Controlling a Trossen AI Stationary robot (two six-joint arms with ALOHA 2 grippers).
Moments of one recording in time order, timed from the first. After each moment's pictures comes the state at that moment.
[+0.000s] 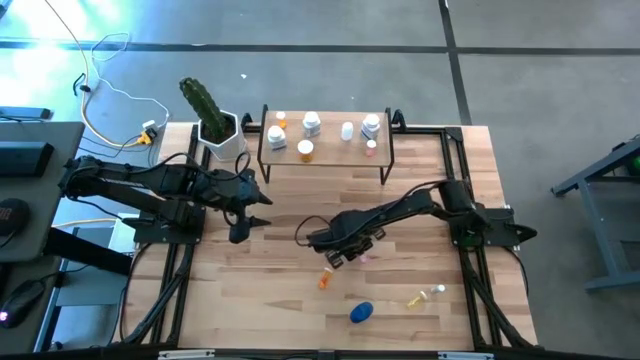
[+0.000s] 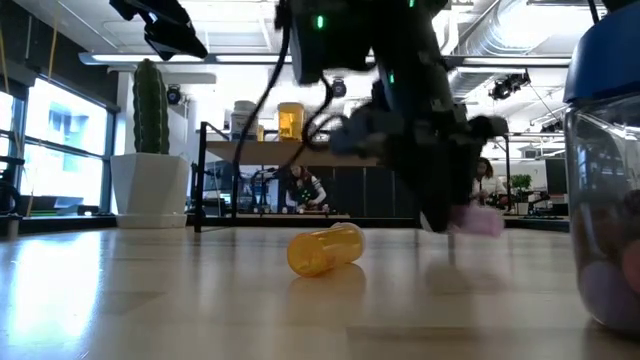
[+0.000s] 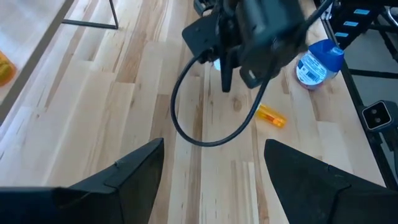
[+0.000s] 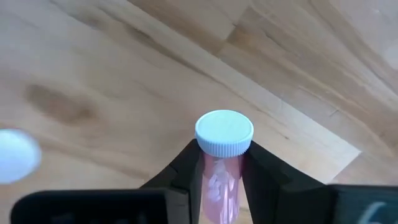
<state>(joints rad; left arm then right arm) 0.02 0.96 0.89 -0.62 -0.04 -0.16 0.20 2.15 1.65 -1.20 -0.09 1.19</state>
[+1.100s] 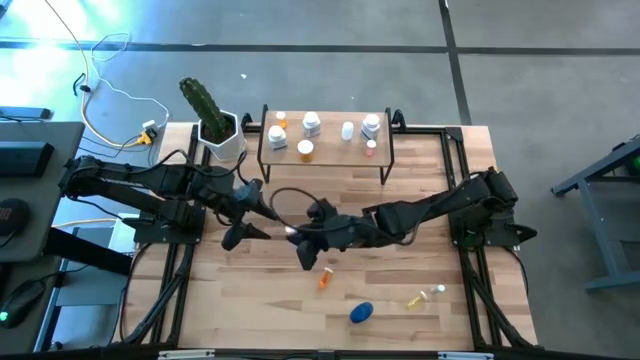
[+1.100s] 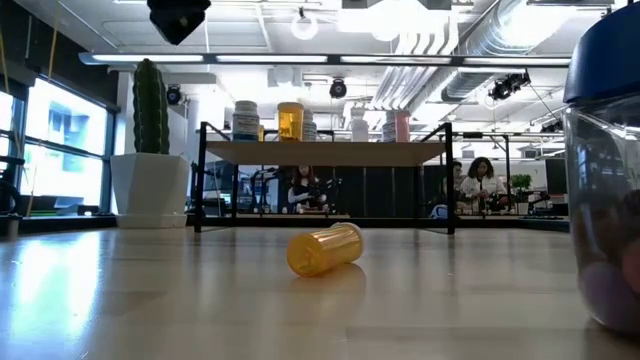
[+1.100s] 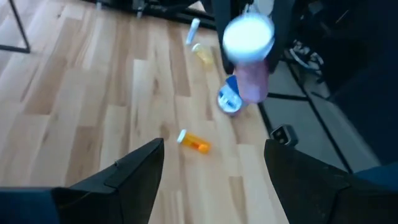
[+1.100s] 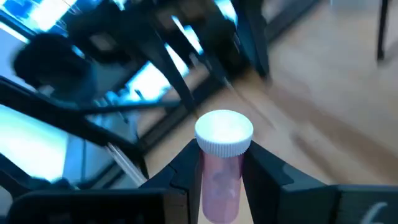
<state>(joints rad) 0.02 0.96 0.89 -0.46 0.22 -0.25 0.31 1.82 1.65 -0.28 0.36 0.84</state>
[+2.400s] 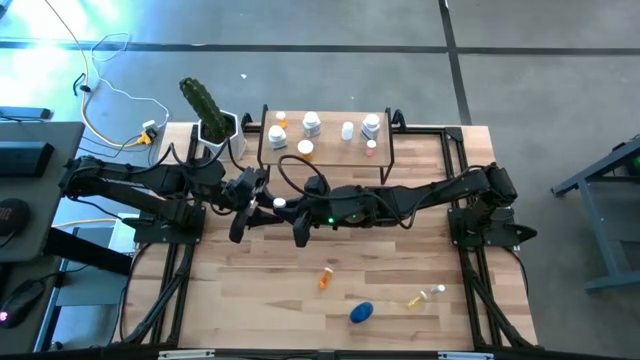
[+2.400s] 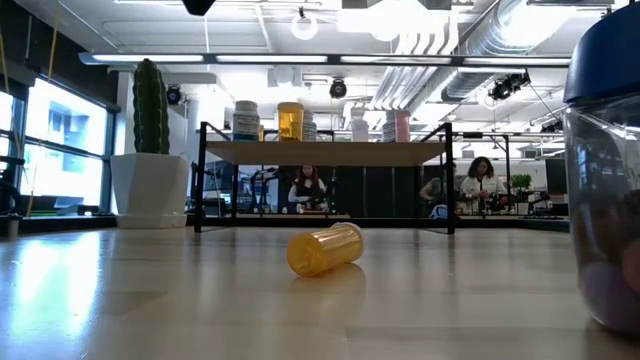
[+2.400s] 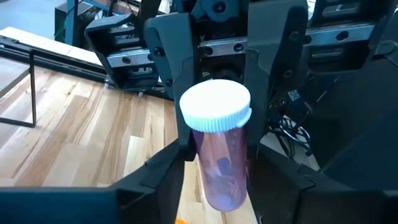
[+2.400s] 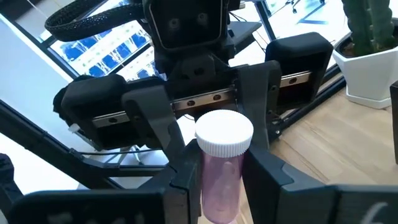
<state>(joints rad) 0.02 0.97 0.89 -0.15 0.15 -0.37 0.21 1.80 1.65 -0.03 0.33 0.65</state>
